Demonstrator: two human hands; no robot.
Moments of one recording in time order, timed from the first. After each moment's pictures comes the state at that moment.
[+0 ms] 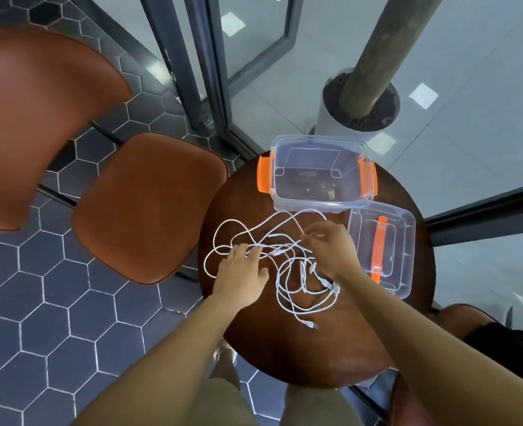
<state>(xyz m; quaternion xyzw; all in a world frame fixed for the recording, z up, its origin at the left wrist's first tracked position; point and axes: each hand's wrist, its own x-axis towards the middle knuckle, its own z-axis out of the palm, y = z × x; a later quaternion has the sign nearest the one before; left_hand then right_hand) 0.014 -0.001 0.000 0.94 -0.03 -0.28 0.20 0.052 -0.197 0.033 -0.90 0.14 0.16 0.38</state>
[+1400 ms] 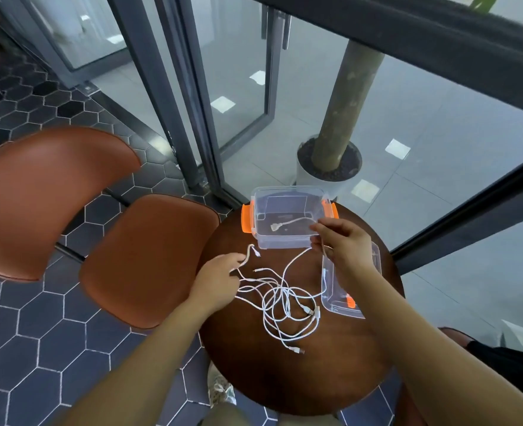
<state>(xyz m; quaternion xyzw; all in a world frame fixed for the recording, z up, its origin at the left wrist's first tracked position) 0.030 0.013 0.109 0.91 0.01 -0.21 0.35 0.042 -0.234 0.157 -0.64 0.28 0.00 0.72</state>
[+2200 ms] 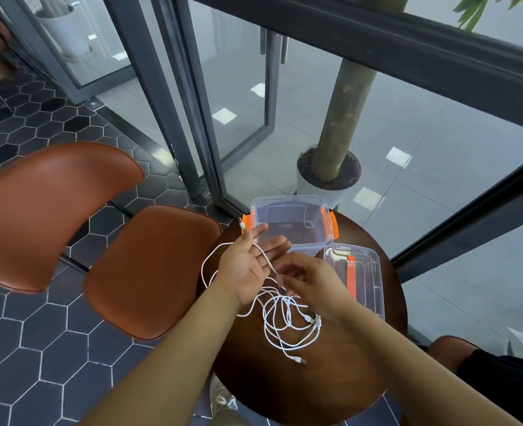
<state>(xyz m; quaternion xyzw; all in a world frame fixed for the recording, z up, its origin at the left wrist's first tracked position) 0.050 -0.046 0.166 0.39 0.24 -0.24 0.86 0.011 -0.212 0.150 -0.86 -0.09 0.12 0.49</state>
